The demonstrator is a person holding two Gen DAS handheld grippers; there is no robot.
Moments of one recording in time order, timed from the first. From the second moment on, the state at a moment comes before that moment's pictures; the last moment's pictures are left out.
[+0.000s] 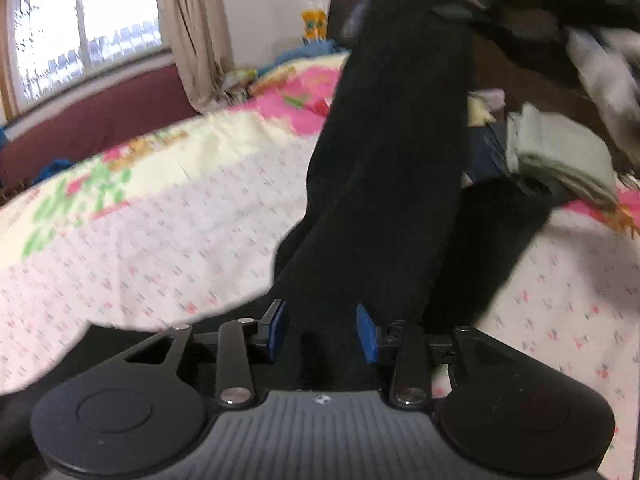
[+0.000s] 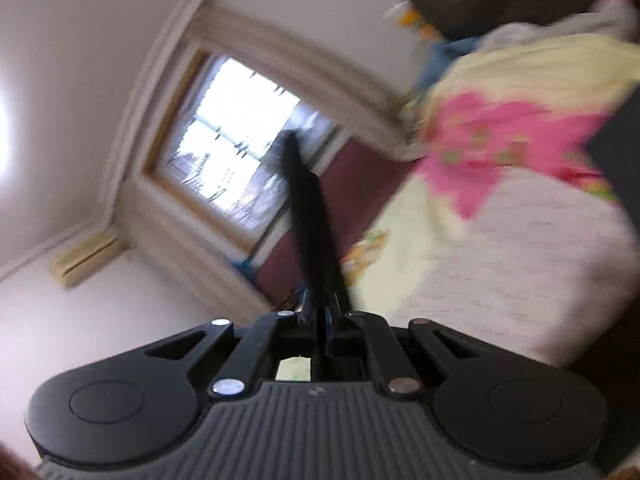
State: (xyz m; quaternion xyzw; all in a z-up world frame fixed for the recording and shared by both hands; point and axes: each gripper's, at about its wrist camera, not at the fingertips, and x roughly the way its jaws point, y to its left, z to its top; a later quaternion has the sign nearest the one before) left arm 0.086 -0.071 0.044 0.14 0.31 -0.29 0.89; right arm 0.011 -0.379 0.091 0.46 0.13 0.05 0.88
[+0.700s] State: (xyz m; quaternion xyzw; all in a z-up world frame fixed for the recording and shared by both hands) left arm 0.070 -0.116 -0.003 0.22 0.36 -0.31 0.85; right arm -0.052 -0.434 -0.013 0.51 0.14 -0.12 0.84
